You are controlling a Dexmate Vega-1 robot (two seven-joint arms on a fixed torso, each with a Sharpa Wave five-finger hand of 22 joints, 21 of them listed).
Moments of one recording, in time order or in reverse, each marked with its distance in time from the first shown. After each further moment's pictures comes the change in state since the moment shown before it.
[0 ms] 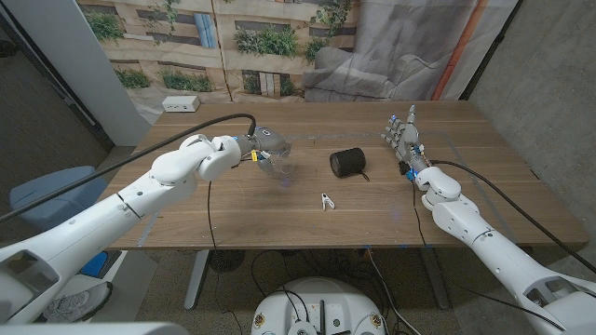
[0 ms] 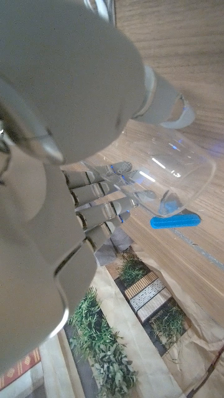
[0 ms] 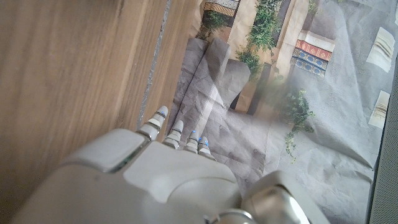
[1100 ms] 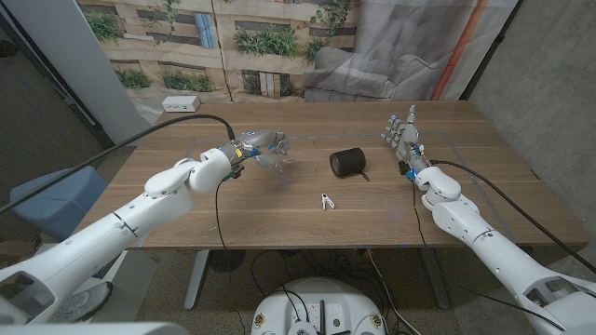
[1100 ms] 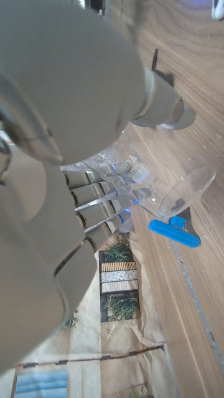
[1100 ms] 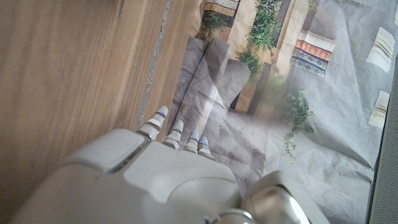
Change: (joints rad) left arm 0.128 -0.022 -0.070 0.077 -0.395 0.079 0.328; left_hand 0.000 0.000 -0.009 0.009 -0.012 0.000 0.000 -0.003 -0.044 -0.018 -0.019 -0.051 0.006 -0.037 -0.021 -0.085 -0.055 0.005 -0.001 0.000 0.000; right arm 0.000 0.000 0.000 -0.001 0.000 0.000 0.000; right_hand 0.000 0.000 0.000 0.000 0.000 0.000 0.000 0.000 0.000 0.000 0.000 0.000 0.000 0.000 0.000 0.000 0.000 0.000 0.000 0.000 0.000
